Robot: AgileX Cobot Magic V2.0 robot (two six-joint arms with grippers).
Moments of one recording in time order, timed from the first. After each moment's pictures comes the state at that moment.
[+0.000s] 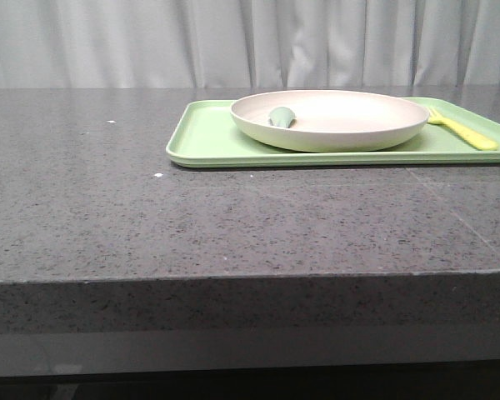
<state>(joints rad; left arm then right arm) -0.04 0.29 -0.45 -0.04 0.38 -0.08 0.02 0.22 -0.38 0.10 0.39 -0.03</state>
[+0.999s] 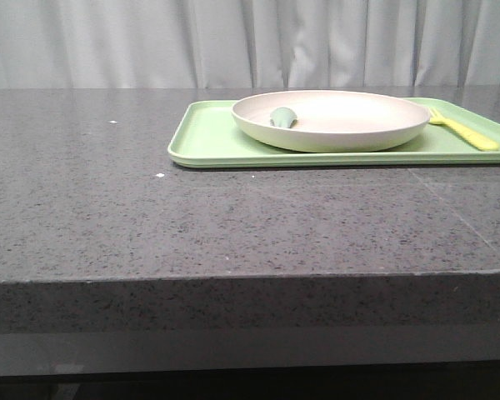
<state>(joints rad) -0.04 -0.01 -0.13 0.00 0.30 -0.06 0.02 0.22 -0.38 0.10 0.39 -0.03</state>
